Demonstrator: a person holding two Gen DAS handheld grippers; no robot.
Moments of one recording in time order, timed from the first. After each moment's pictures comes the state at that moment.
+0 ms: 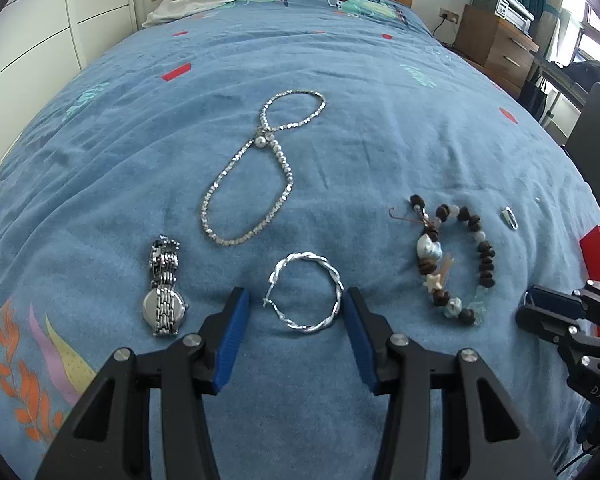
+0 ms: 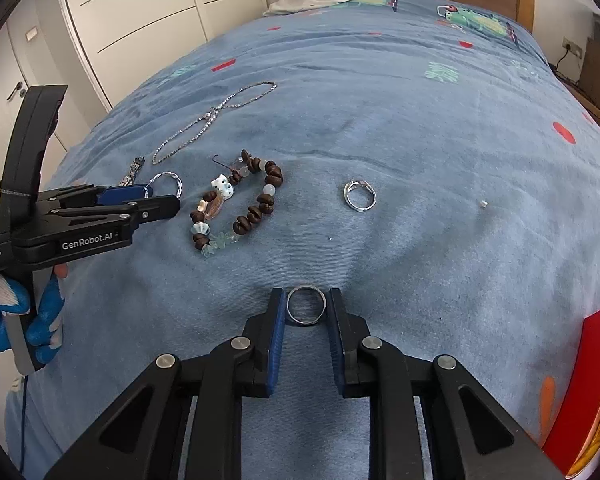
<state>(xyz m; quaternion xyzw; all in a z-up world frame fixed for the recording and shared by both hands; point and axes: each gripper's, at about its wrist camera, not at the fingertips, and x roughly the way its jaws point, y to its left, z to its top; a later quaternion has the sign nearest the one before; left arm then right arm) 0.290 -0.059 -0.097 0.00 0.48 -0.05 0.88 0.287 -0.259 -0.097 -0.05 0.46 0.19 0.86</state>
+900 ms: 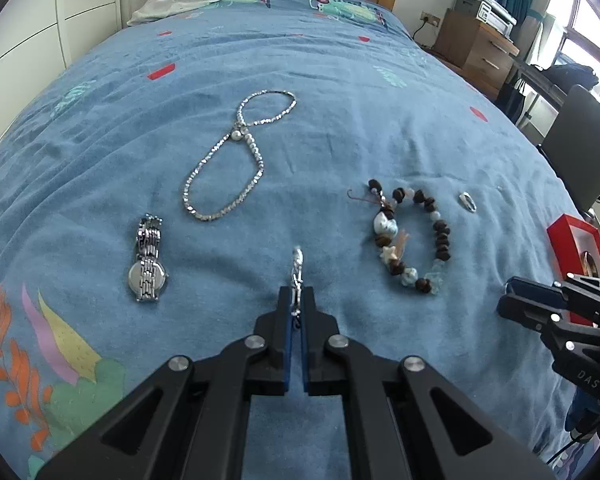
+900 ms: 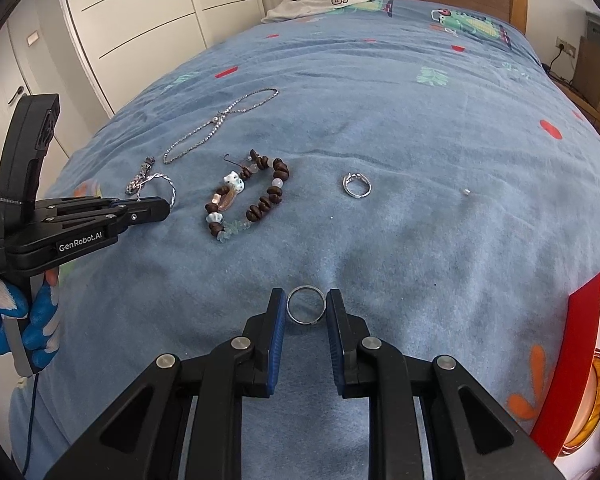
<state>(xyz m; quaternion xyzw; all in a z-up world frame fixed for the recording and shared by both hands) 0.268 -0.062 -0.088 -0.02 0.48 -0.10 0.87 0.267 -0.265 -0.088 -0.04 0.45 0.19 0.87</state>
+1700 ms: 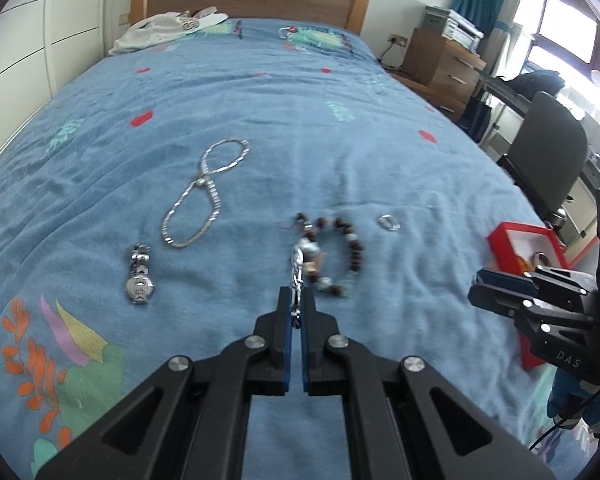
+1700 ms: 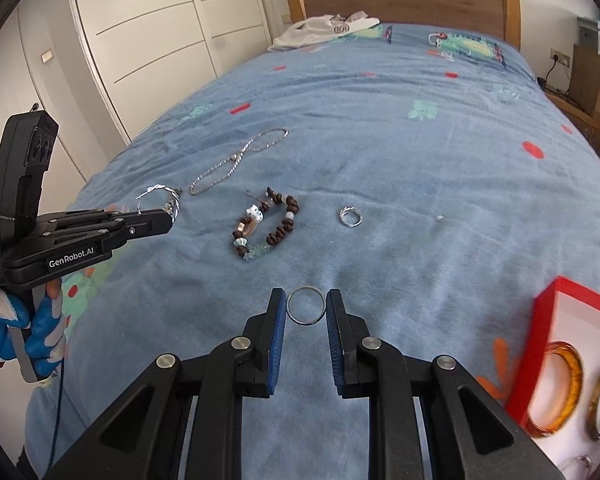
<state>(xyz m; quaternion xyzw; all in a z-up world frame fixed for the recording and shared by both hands) 0.225 -0.083 -0.027 -0.03 0.43 -0.15 0.89 0.234 -0.285 -0.044 -0.02 0.41 0.20 0.89</state>
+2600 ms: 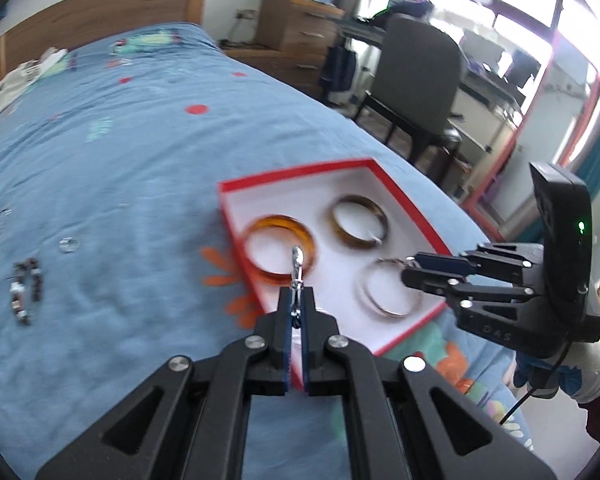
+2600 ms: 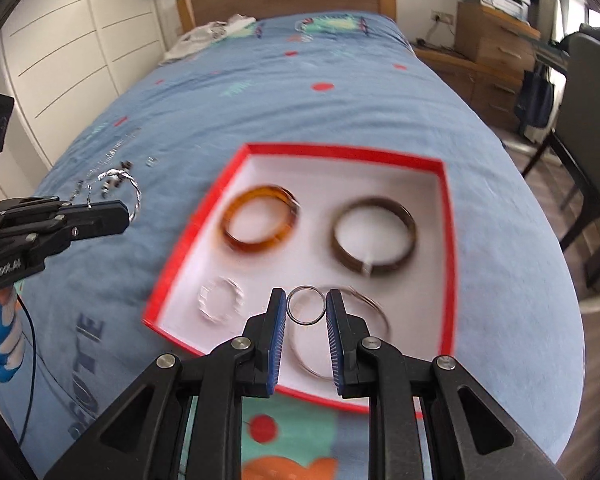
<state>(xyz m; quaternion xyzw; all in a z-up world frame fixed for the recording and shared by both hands) 0.143 -0.355 -0.010 0.06 0.43 -0.34 0.83 0.125 -0.511 -0.048 0.02 0.44 0.04 0.90</state>
